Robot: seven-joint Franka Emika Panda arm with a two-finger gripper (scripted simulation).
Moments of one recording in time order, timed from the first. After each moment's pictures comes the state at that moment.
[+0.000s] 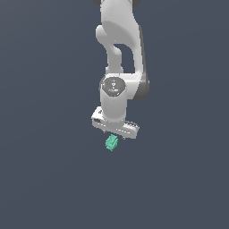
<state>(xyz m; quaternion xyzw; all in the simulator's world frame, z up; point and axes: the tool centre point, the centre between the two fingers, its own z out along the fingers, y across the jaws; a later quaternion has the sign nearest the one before) 0.029 0.000 0.112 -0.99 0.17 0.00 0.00</state>
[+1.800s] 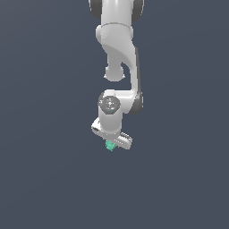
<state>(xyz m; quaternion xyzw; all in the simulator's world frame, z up) 0.037 -0.015 0.042 -0.97 0.24 0.00 0.00</state>
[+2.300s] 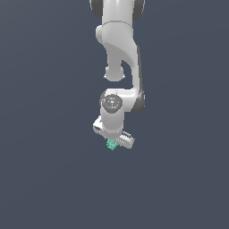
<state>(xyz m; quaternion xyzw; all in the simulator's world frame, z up) 0.035 -0.007 0.047 -0.97 0.24 0.00 0.00</state>
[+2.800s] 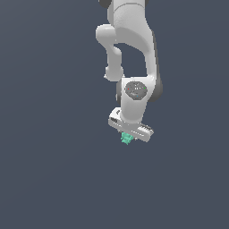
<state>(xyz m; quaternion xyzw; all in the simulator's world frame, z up) 0.022 0.066 0.091 -0.97 0.24 0.00 0.00</state>
